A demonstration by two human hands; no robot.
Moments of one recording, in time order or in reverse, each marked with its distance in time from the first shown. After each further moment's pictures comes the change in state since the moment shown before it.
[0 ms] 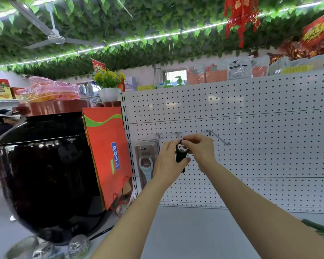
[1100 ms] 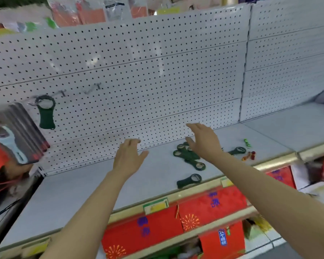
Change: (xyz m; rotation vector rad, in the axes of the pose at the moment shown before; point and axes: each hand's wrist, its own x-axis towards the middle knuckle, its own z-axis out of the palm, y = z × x) left_hand -0.122 0.115 0.204 0.241 -0.464 -0.043; right_hand -0.136 0.066 -0.384 -1.287 0.025 -0.079
